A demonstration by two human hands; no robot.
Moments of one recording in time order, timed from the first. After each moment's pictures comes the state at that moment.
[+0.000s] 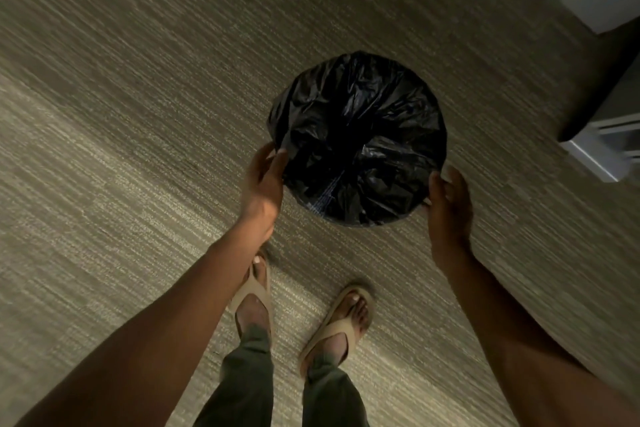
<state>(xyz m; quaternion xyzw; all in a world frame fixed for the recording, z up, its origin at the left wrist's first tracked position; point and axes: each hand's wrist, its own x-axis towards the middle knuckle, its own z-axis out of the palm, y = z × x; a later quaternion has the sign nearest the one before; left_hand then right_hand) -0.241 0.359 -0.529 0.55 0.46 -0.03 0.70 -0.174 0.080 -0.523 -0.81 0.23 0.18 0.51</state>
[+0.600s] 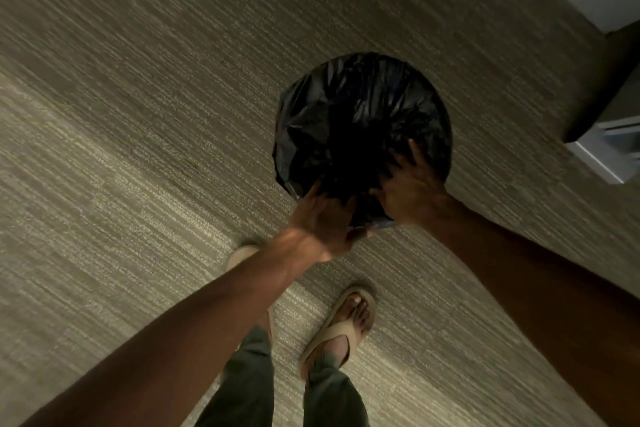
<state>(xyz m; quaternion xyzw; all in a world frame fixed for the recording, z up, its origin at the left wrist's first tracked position) -0.237 0.298 -0.520 0.94 -0.09 -0.29 0.17 -0.122 0.139 -0.533 -0.83 -0.40 0.31 -0.23</state>
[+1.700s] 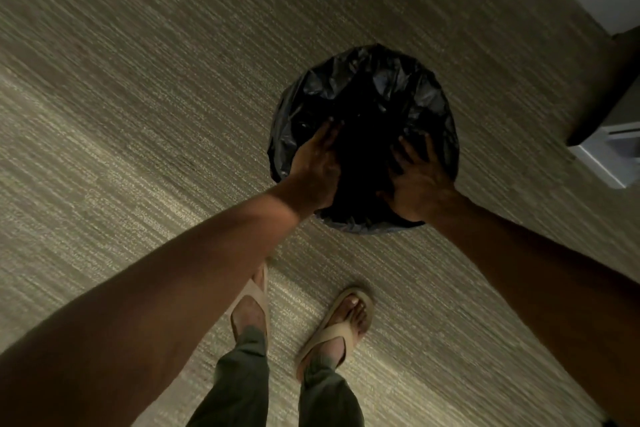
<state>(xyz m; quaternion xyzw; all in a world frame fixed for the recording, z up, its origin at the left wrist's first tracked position) -0.165 0.327 -0.543 0.93 -0.16 -0.32 -0.06 -0.104 0.130 -0.547 -0.83 -0.37 0.33 -0.26</state>
